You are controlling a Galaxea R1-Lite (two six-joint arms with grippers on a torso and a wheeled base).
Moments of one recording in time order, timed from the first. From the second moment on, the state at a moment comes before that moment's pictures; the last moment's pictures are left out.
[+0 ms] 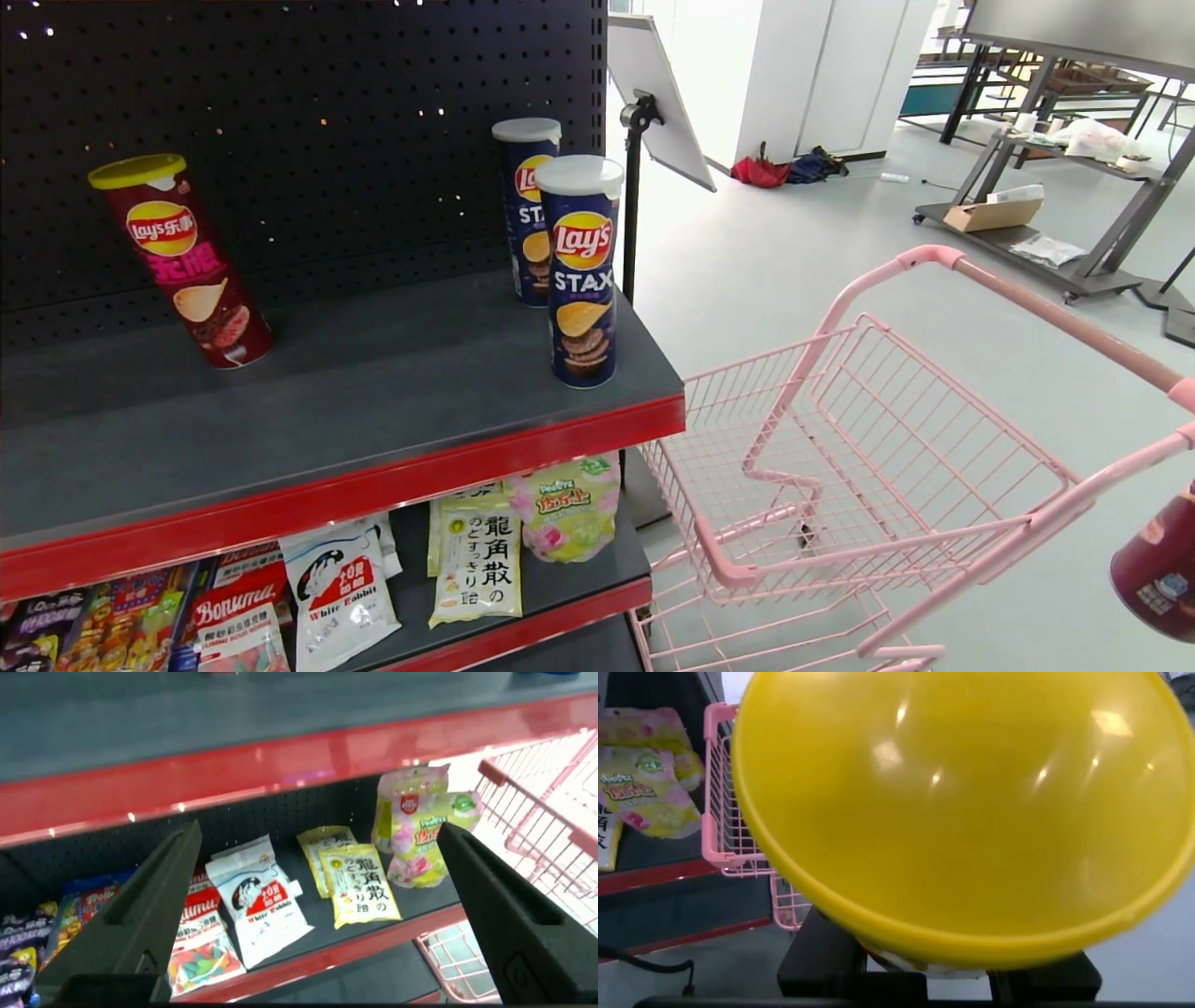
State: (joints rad) left arm 0.00 0.00 0.00 0.00 -0.02 0.01; right arm 0.13 0.75 -0.67 0.23 -0.21 -0.15
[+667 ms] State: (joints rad) left arm 0.00 0.00 0.00 0.00 -0.02 0.01; right arm 0.13 0.77 -0.67 0.23 -0.18 -0.15
